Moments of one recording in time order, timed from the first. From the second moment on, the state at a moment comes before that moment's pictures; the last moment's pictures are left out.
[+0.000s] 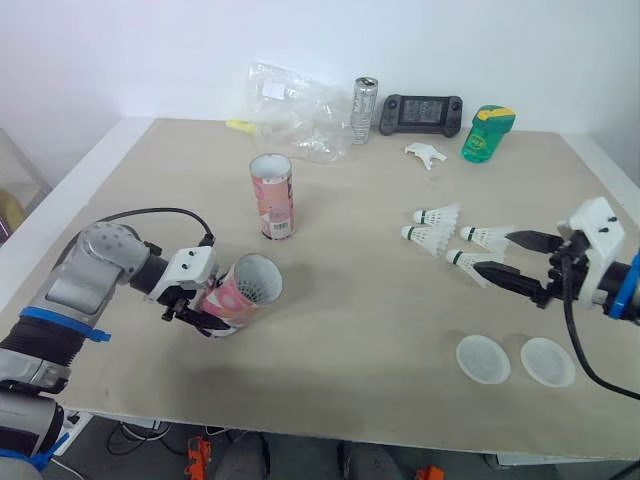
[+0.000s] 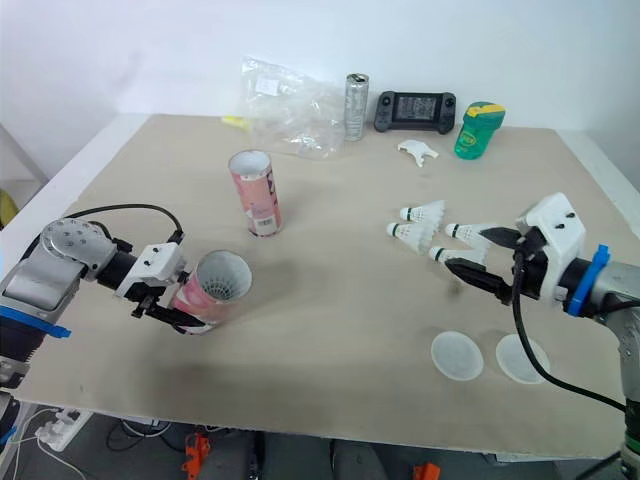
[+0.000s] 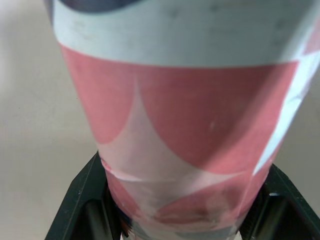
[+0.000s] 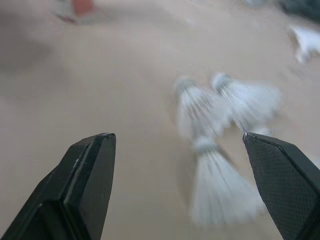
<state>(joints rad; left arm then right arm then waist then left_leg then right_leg) -0.64 0.88 -0.30 0.24 -0.20 0.09 -1.60 -0.16 -0.95 -0.46 -0.19 0.41 0.70 0.98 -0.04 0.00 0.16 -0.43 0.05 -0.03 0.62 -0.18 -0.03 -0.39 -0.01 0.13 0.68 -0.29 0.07</state>
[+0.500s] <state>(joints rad) -0.64 0.87 -0.30 0.25 -0.19 0.08 -1.60 -0.21 -0.89 -0.27 0.08 0.35 0.62 0.93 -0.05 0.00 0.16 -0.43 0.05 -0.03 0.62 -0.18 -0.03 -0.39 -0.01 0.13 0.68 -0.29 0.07</state>
